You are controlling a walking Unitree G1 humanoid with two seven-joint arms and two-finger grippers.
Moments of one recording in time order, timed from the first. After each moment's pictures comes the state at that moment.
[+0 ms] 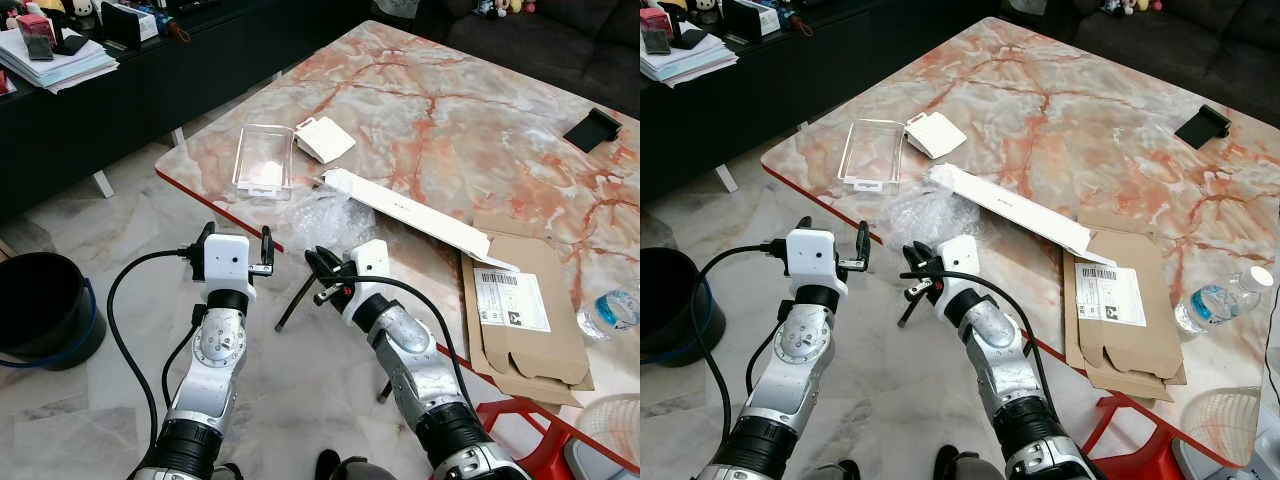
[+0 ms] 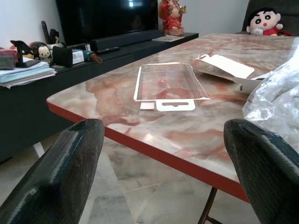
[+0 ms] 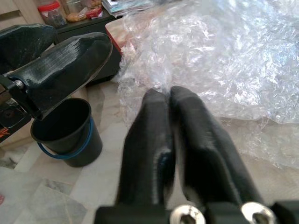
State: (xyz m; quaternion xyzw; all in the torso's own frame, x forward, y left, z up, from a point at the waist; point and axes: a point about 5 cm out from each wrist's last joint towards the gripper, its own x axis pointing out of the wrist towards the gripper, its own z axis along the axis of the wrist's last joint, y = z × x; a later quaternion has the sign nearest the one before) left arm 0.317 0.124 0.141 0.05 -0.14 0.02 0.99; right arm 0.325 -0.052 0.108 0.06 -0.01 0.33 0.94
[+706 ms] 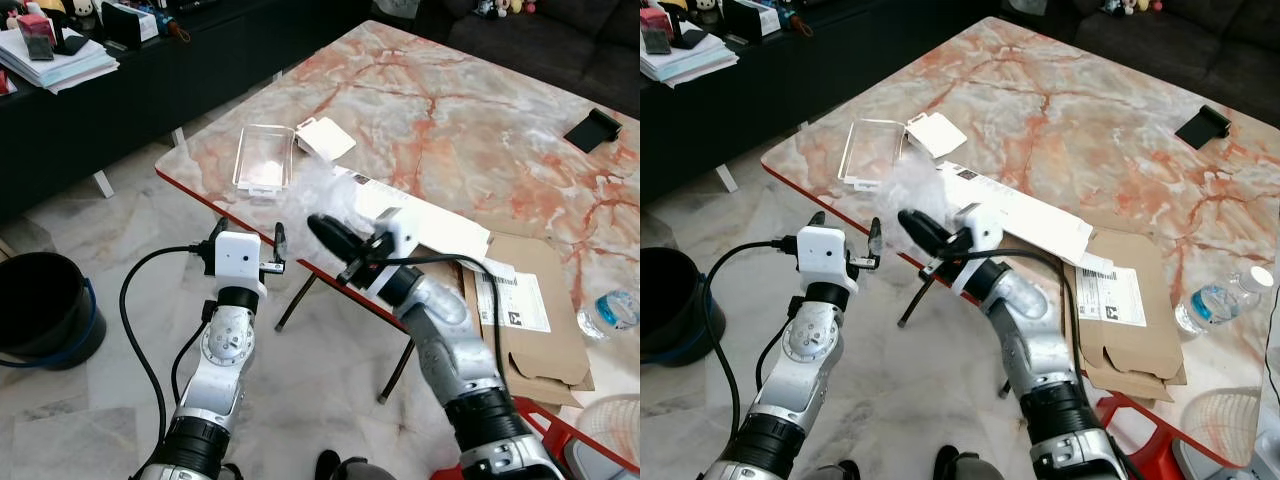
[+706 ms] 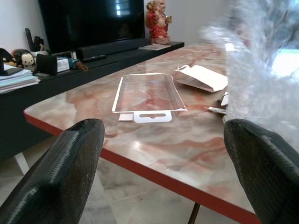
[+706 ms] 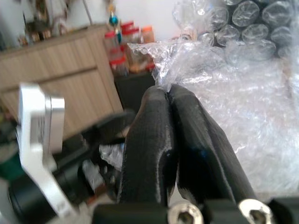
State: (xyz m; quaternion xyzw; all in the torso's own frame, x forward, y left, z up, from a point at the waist) left arm 0.318 0.111 0.146 0.04 -0.16 -0.01 0.99; right arm 0.326 -0.077 0.175 0.13 -0.11 0.45 0.88
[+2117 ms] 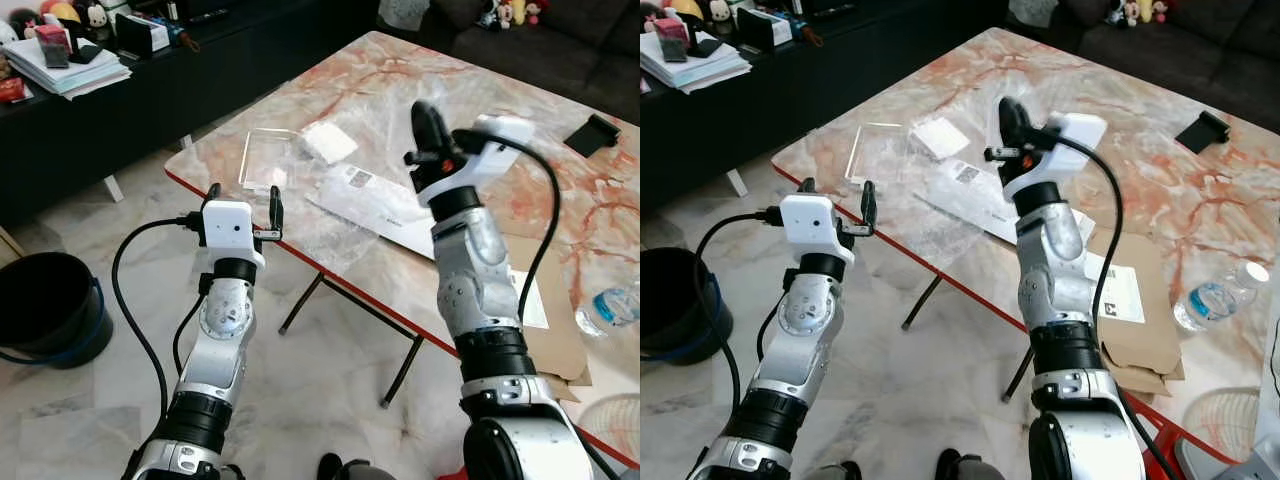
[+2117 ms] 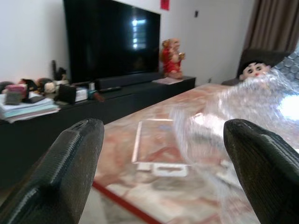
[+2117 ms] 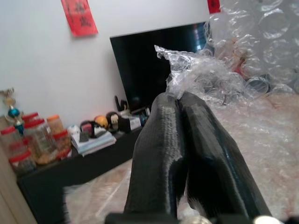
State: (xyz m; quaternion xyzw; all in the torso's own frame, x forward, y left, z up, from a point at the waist) left arm 0.328 0.121 0.180 0.02 -0.21 0.01 0.98; right arm 0.368 -0.123 0.233 0.17 -0.21 0.17 0.95
